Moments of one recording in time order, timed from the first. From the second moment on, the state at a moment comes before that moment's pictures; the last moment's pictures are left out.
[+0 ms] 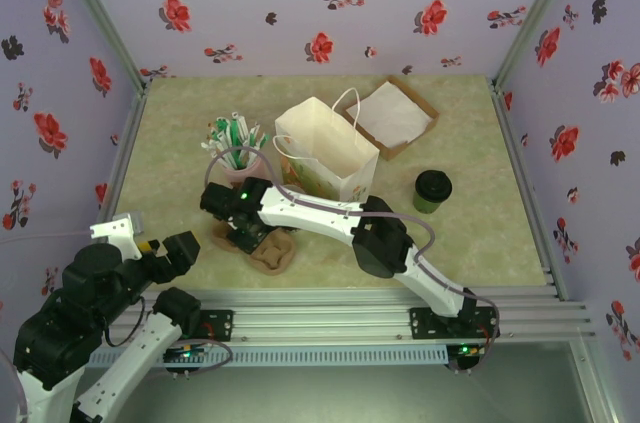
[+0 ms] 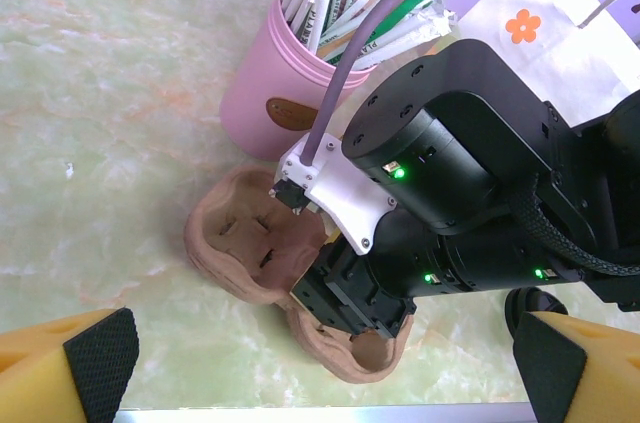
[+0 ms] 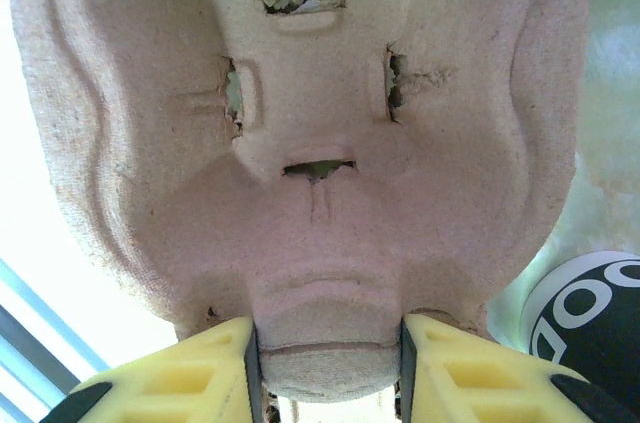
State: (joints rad) left arm -0.52 0.26 1.05 -1.30 -0.13 -0.67; right arm 1.23 2.36 2.18 -1.19 0.03 0.25
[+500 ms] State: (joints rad) left arm -0.52 0.26 1.05 -1.30 -0.13 -0.67; right arm 1.23 2.36 2.19 -1.19 0.03 0.25
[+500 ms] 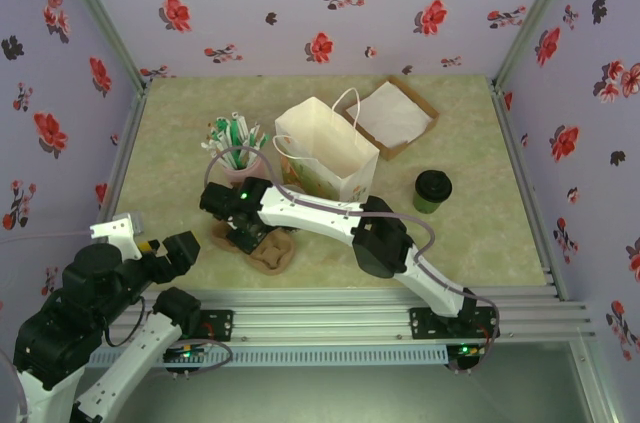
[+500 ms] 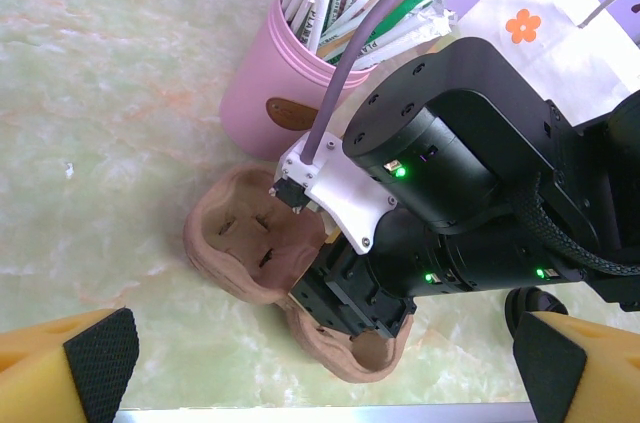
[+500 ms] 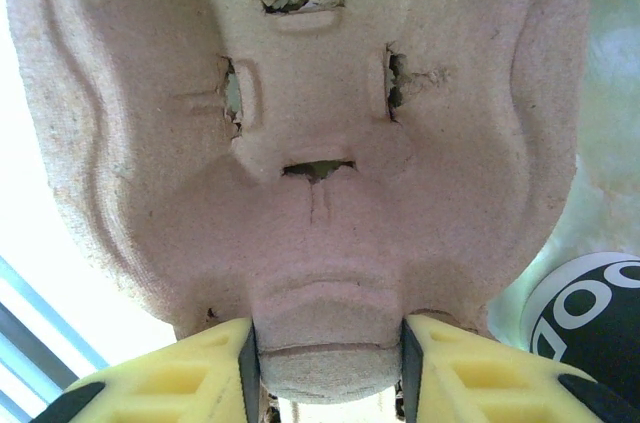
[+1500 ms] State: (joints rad) left arm -0.52 0.24 0.67 -1.15 -0.17 -0.96; right arm 1.21 2.33 2.13 -1.13 0.00 0.30
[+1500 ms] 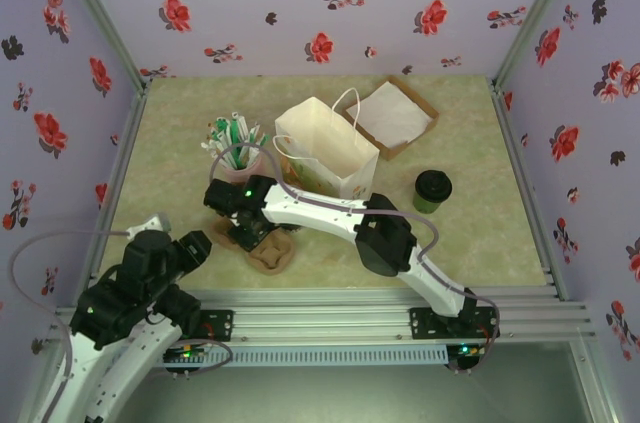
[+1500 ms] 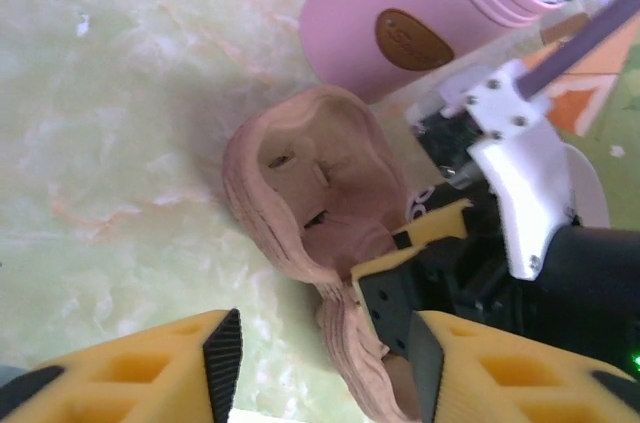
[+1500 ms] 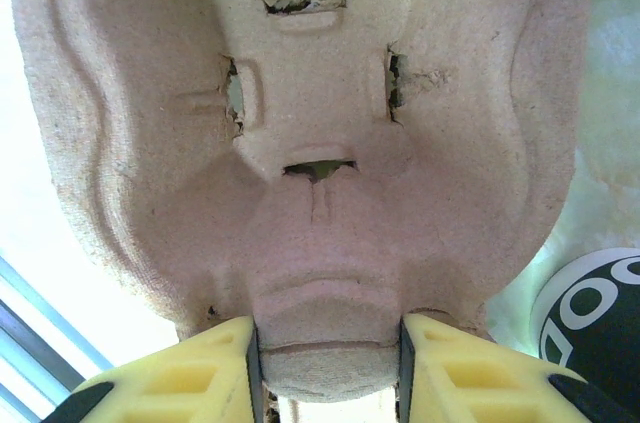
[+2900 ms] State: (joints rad) left arm 0.10 0.40 0.26 -0.72 0.45 -0.99; right arm 1.21 2.31 2.09 -1.10 -0.03 0.35
